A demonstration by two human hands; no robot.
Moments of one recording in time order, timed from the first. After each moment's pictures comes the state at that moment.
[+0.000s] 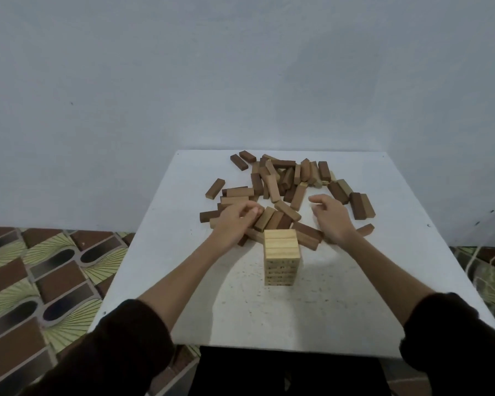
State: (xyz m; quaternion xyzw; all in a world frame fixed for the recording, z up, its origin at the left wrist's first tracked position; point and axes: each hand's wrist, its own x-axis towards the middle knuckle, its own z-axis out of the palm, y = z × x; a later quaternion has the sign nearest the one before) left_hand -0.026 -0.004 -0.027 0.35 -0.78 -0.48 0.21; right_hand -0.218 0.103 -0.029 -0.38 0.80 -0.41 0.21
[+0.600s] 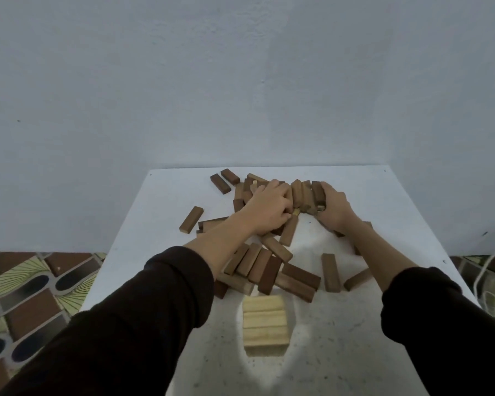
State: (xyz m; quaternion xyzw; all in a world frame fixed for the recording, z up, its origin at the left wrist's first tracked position) left_hand -0.179 -0.079 -0.014 0.15 -0.99 -0.07 0.04; right_hand -0.335 0.020 -0.050 -0.42 0.85 -0.27 0.18
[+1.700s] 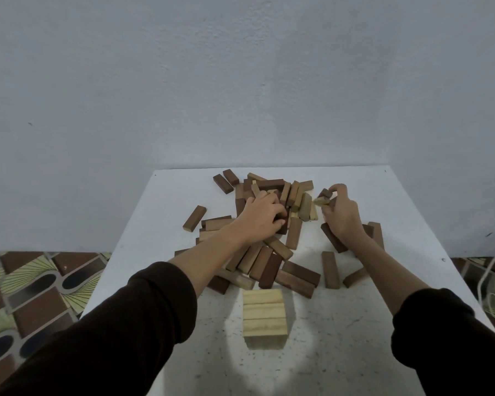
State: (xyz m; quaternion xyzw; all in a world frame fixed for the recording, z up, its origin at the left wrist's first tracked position) left_hand -0.156 -0.068 -0.023 0.22 -0.96 -0.14 0.05; right_hand -0.318 0.044 -0.047 -0.39 0.82 -0.41 0.11
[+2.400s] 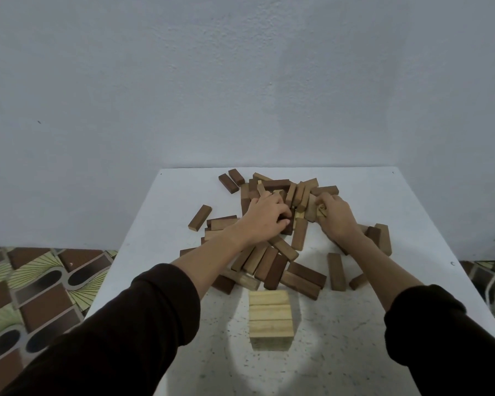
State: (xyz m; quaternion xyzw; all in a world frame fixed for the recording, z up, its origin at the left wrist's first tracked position) left_hand -0.153 -0.069 -0.022 0.23 -0.96 -0.18 0.07; right_hand -0.314 0.029 -0.057 -0.47 0.84 -0.25 0.08
